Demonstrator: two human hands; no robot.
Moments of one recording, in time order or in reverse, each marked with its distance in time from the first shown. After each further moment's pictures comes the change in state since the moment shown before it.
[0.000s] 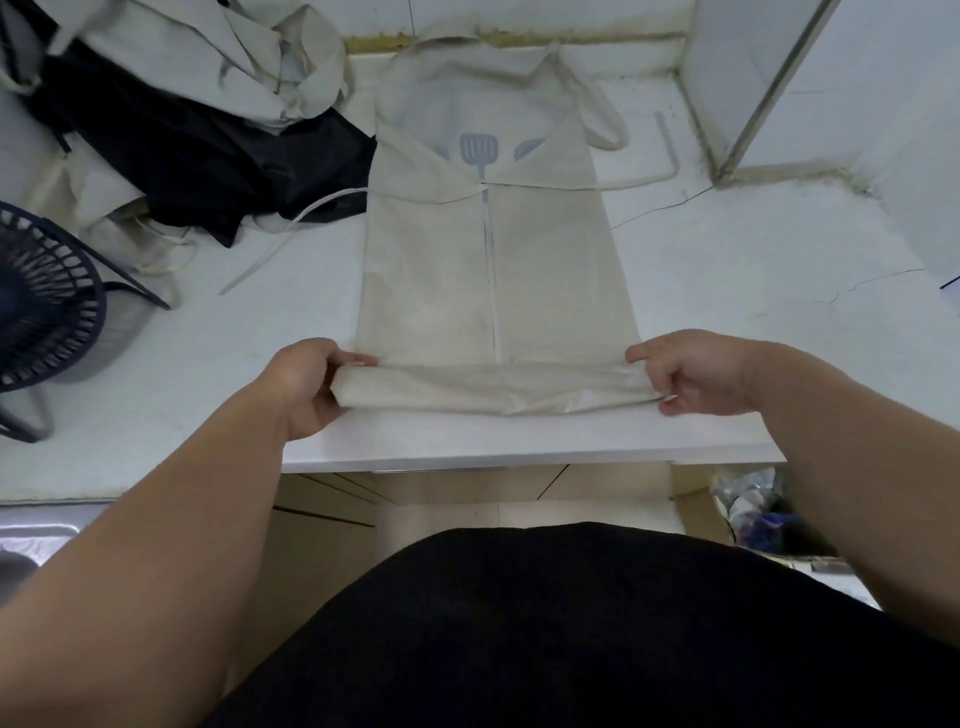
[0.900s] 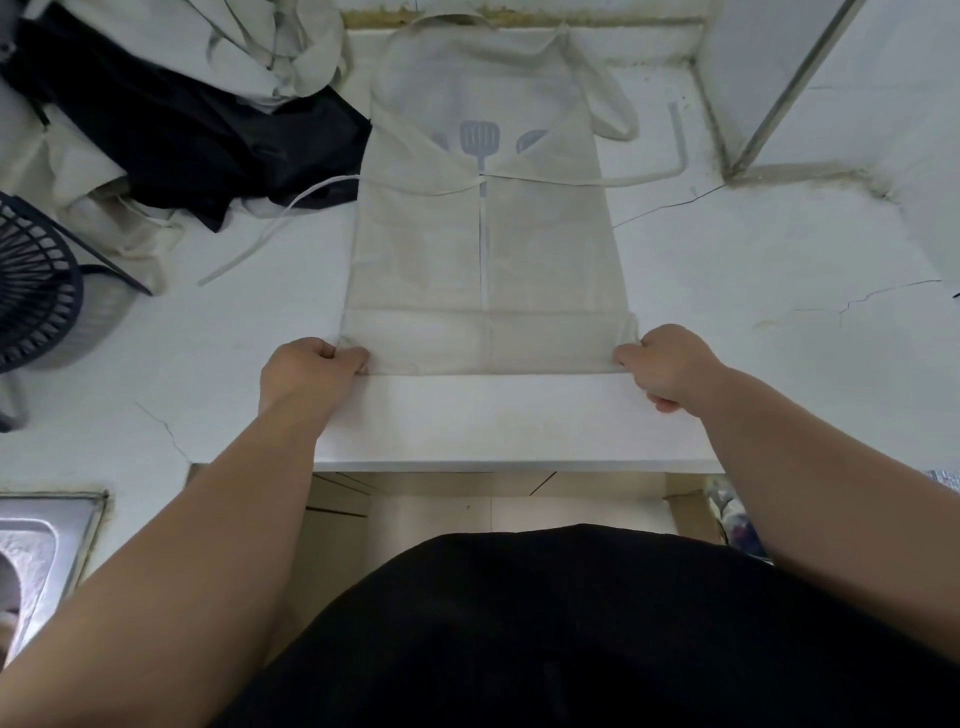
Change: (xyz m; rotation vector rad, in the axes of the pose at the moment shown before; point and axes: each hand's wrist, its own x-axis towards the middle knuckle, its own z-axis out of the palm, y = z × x) left_hand 0.018 -0.018 0.017 0.714 0.425 0.316; right_hand 0.034 -0.004 0.015 -0.409 0.414 -0.024
